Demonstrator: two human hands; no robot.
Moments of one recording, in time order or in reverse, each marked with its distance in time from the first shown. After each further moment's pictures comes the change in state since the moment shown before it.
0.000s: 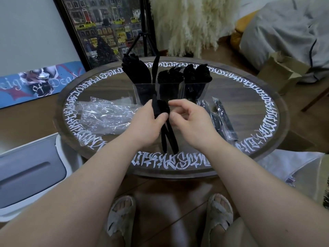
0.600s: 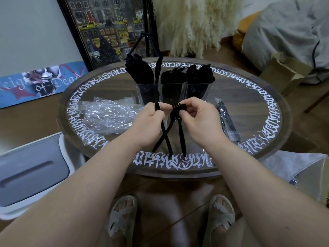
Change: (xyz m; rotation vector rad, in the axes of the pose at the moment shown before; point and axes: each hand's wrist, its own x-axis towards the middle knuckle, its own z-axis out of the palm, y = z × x) left_hand -0.012 0.010 -0.008 -0.249 -0.025 -0.136; right_hand 0.006 0.002 -0.002 -0.095 0.173 -0.039
